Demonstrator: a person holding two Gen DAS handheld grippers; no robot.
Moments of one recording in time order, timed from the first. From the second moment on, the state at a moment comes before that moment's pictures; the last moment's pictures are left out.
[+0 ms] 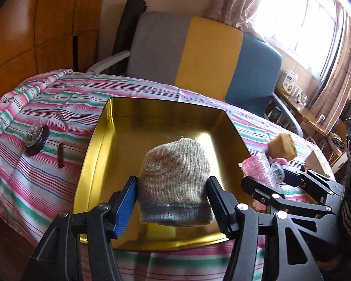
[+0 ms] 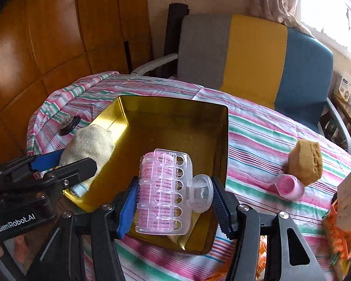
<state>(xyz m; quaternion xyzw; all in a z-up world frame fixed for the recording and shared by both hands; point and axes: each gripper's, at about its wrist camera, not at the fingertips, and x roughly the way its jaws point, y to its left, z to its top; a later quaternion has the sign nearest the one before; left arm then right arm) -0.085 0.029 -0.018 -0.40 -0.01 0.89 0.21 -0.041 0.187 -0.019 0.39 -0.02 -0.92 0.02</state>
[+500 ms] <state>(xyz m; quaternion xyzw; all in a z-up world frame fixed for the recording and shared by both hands) -0.093 0.018 -0.032 -0.41 -0.01 0.89 0.18 -0.076 0.183 -0.042 0.43 -0.02 -0.90 0.01</state>
